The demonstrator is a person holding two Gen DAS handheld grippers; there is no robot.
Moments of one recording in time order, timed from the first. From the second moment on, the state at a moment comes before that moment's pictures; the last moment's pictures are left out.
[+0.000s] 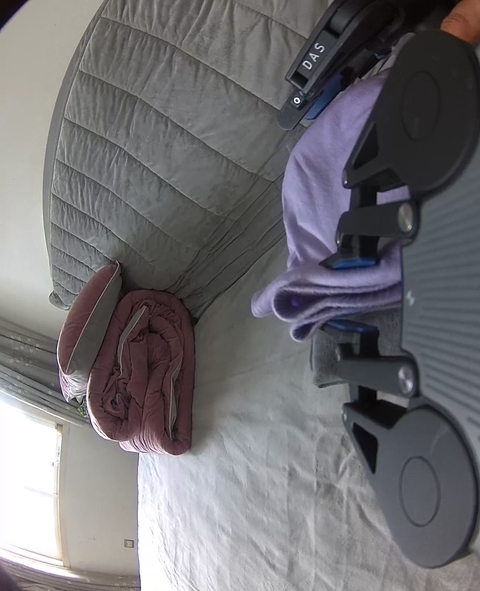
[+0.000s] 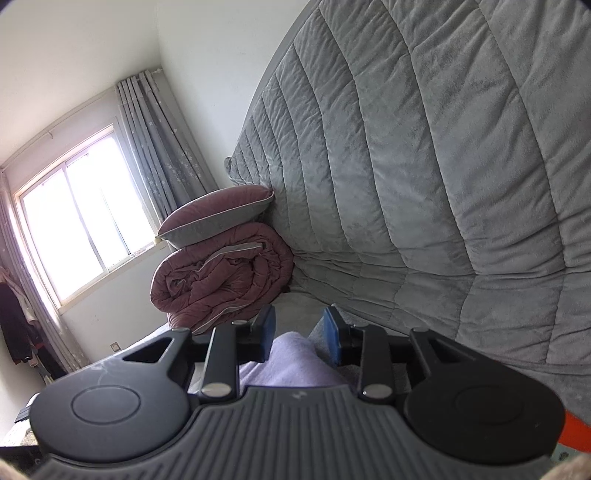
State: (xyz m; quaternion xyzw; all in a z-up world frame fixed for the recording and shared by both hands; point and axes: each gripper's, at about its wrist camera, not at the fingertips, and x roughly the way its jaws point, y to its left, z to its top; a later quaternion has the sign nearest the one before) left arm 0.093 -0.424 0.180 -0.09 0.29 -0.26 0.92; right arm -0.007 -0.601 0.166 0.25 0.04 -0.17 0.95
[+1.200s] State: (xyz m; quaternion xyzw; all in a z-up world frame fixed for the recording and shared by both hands) left arm 0.069 -0.428 0.162 0.03 0.19 -0.34 0.92; right arm 0.009 -0.575 0.152 0.19 0.12 -0.11 0.97
